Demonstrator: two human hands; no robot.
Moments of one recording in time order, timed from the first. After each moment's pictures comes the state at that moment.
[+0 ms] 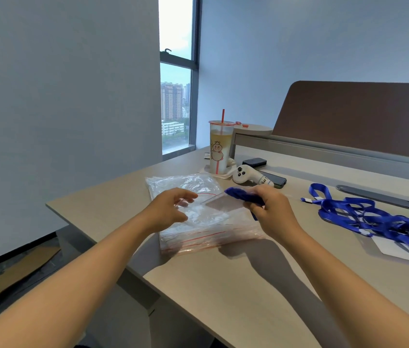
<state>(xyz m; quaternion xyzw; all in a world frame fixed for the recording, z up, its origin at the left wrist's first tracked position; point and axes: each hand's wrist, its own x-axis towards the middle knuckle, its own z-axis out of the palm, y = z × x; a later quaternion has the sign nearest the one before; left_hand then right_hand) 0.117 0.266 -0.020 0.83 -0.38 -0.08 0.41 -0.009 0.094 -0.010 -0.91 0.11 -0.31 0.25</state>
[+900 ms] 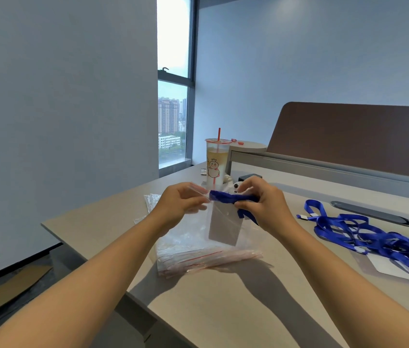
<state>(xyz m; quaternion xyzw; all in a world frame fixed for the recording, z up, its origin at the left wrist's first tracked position) 0.104 0.241 0.021 0.72 -0.35 -0.06 0.60 -0.002 0.101 0.030 -0.88 0.09 -0.32 0.33</state>
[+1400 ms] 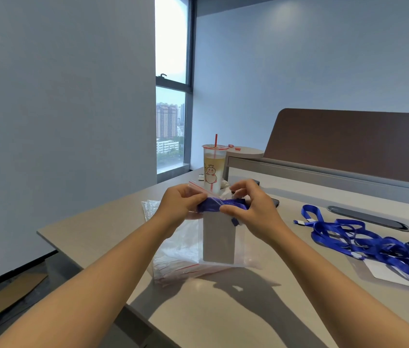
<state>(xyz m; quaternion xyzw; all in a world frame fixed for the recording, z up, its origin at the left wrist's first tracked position) 0.098 0.231 0.031 0.70 -0.31 -0.08 0.64 0.001 0.106 0.033 -0.87 0.05 -0.31 0.37</state>
